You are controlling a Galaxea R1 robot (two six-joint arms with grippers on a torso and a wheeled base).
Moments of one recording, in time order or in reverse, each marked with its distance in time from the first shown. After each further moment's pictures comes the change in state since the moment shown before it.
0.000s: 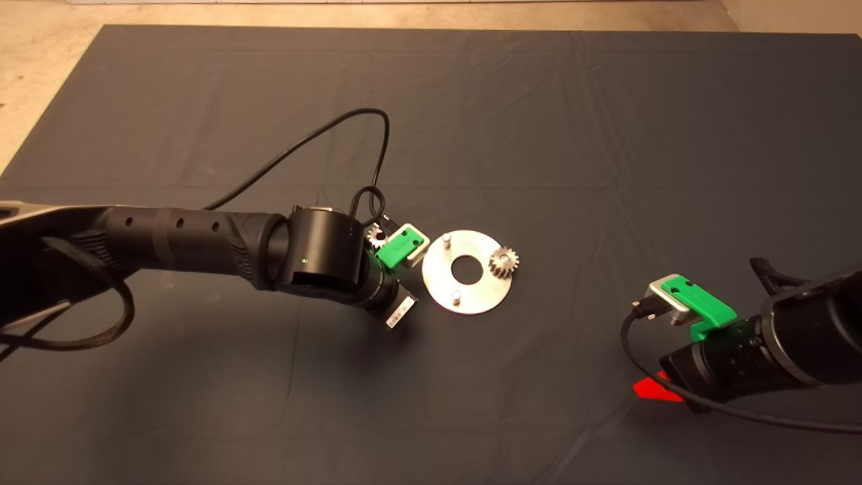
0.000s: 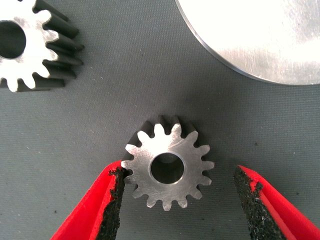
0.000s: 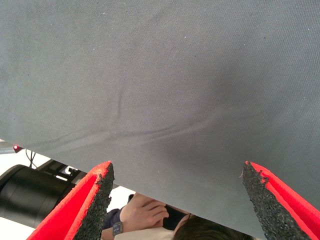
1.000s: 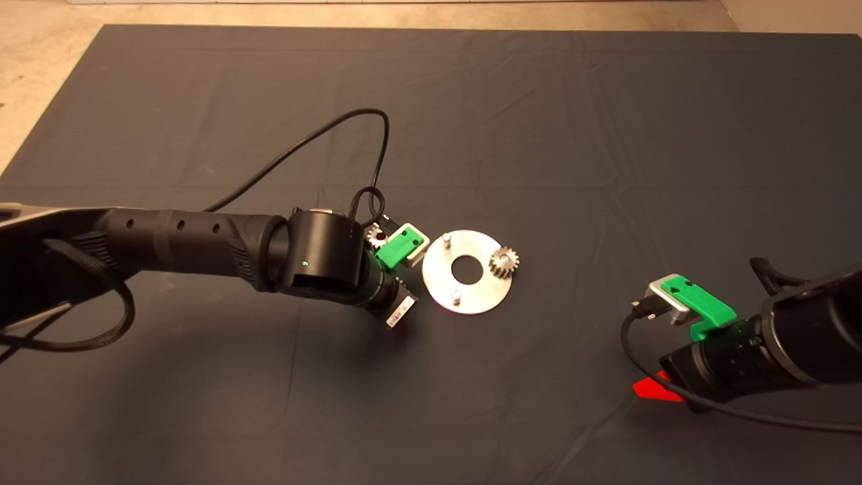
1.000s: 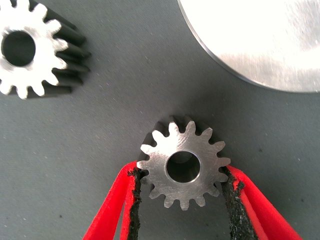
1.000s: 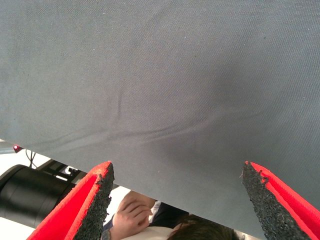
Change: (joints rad) left arm 0.001 0.000 0.000 0.030 0.001 0.000; right arm 0.000 0.000 0.000 0.000 0.000 0.000
